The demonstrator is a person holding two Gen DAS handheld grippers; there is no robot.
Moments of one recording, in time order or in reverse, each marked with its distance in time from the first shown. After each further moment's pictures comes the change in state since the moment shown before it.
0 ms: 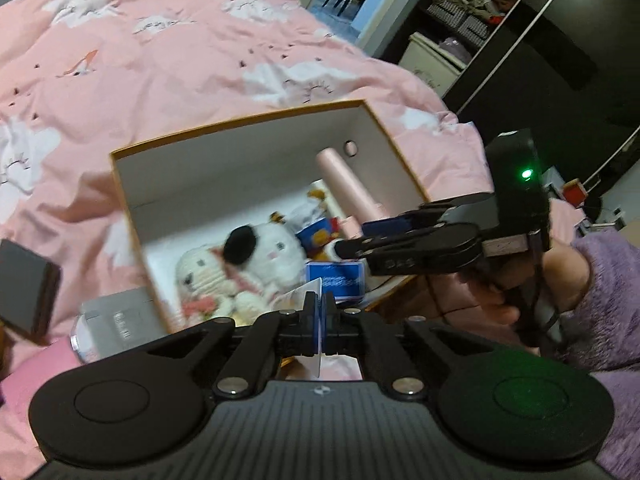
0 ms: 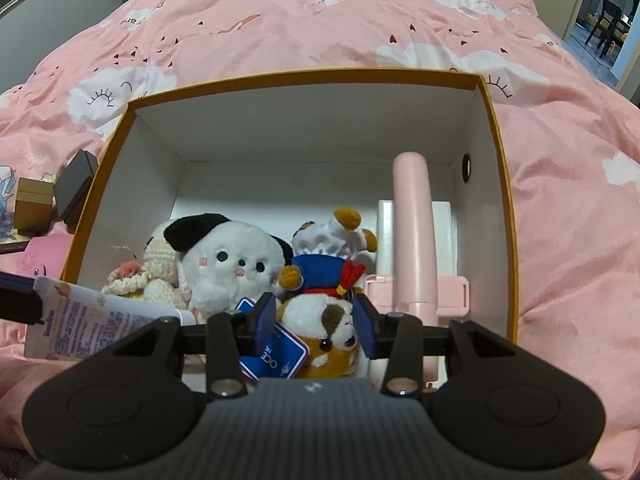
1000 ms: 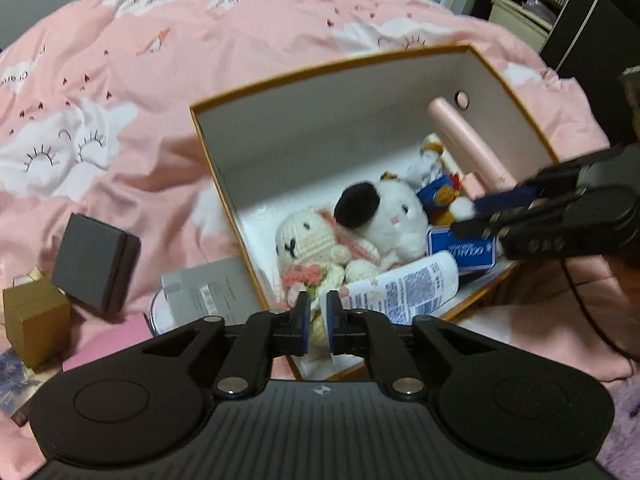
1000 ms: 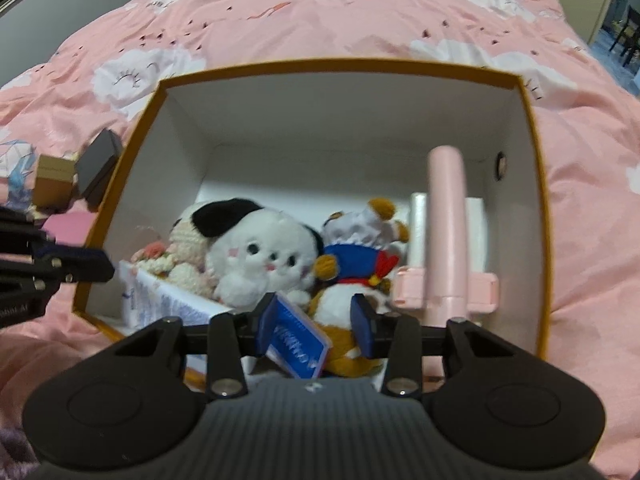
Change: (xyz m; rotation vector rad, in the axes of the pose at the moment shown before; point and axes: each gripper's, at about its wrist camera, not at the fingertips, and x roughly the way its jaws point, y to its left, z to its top) left arm 0.032 0.019 -0.022 0.014 0.068 0.351; right arm 0.006 0.016 -0.001 -0.051 0.047 0.082
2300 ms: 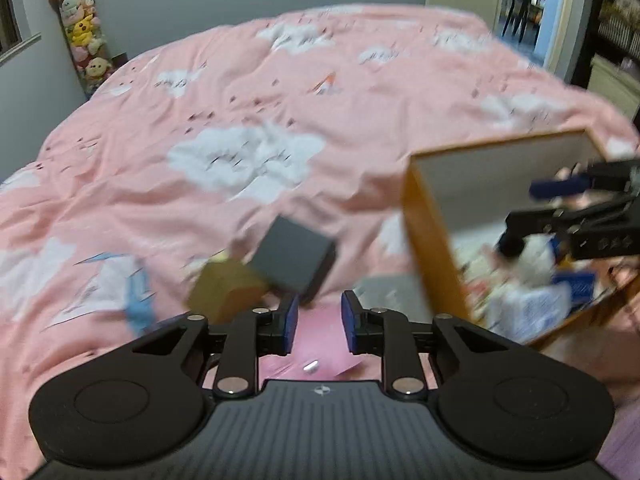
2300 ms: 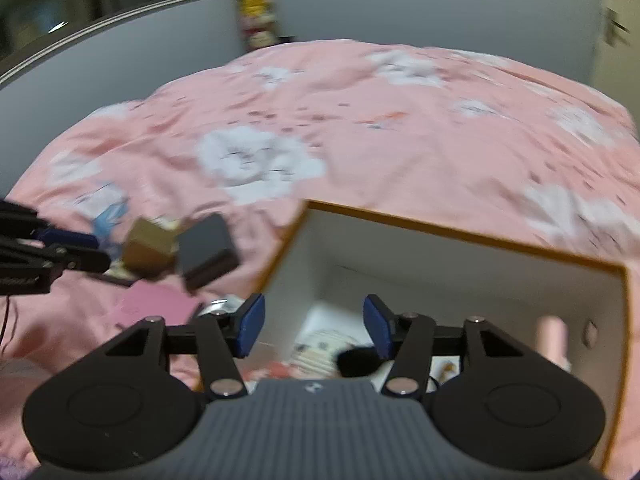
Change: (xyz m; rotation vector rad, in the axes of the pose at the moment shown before) left arm -0.088 0.082 -0.037 -0.139 -0.112 0.334; right arm -0.021 0.086 0.049 -0.253 -0.266 0.190
